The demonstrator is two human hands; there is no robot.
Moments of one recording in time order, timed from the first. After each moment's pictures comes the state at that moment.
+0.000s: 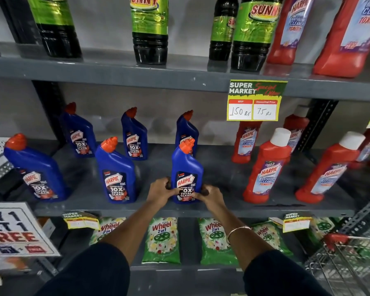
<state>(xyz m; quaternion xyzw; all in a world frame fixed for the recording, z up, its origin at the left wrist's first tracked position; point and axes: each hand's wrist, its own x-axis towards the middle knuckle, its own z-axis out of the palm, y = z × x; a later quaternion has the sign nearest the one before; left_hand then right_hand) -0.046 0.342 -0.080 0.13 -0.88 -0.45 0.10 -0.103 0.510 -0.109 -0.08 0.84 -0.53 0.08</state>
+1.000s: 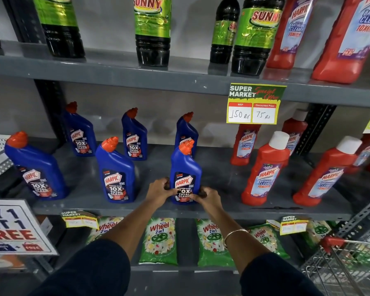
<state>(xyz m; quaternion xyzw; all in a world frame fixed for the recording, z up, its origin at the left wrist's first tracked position) -0.050 0.338 -0.085 0.12 -0.87 -0.48 0.08 -0.094 0.508 -0.106 -0.06 0.84 -0.54 0.09</state>
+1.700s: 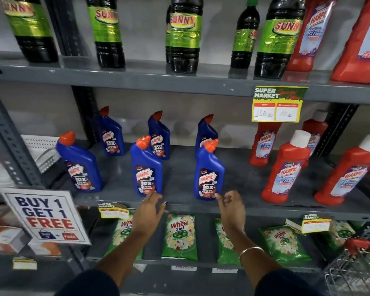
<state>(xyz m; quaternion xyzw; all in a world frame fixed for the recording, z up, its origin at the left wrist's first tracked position) 0.057 0.285 -0.121 0.14 -0.92 -0.29 0.23 -0.028 0.502 -0.109 0.00 0.87 -0.48 -0.11</state>
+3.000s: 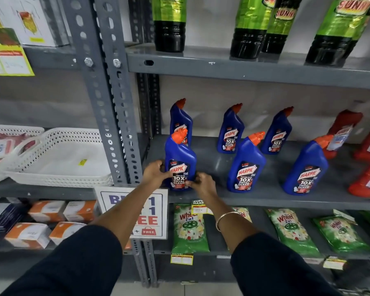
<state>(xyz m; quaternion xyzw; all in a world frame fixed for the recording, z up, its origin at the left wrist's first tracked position) 0.091 -0.021 -0.053 0.17 -0.86 -0.47 0.11 0.043 0.135 -0.091 -0.09 0.84 -0.52 0.09</state>
